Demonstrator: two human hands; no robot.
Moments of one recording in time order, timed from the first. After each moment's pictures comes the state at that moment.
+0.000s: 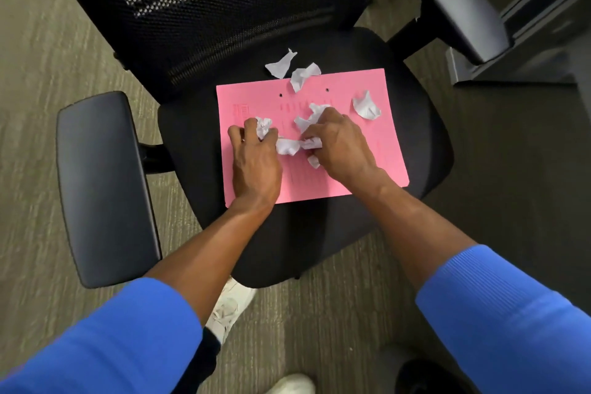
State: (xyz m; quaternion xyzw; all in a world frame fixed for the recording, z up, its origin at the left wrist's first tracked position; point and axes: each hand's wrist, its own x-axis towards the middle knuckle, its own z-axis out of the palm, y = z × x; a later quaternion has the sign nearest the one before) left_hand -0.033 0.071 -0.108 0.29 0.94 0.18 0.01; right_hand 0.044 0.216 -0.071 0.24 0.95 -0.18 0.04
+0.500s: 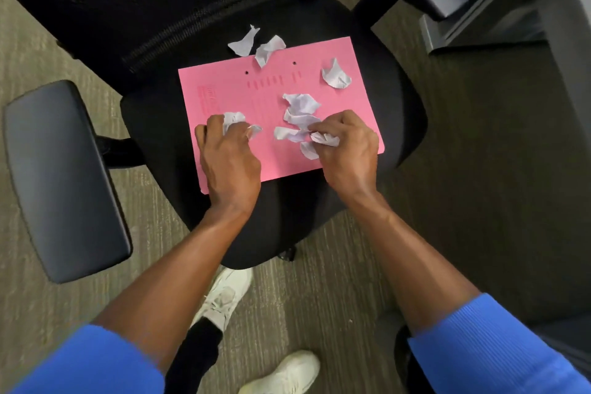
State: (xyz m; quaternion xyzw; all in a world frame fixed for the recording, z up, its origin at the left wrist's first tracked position) left_hand 0.001 0.048 -0.083 0.28 0.91 0.29 -0.03; right_hand 0.122 0.185 -0.068 0.40 0.83 -0.32 -0.22
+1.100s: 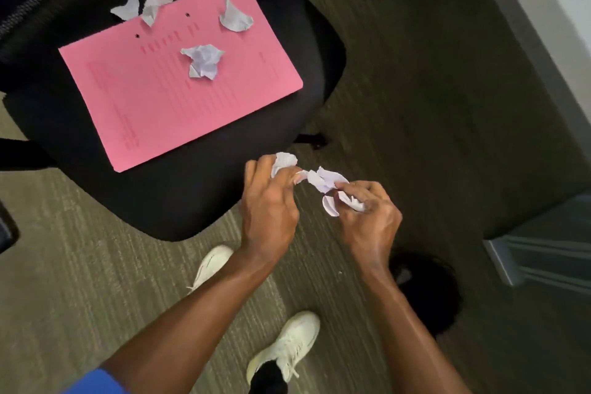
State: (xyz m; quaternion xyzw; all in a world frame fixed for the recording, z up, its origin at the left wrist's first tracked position) left_hand 0.193 0.030 -0.101 0.47 0.80 0.36 0.11; right_hand 0.343 0.086 -0.106 0.63 0.66 -0.32 -0.27
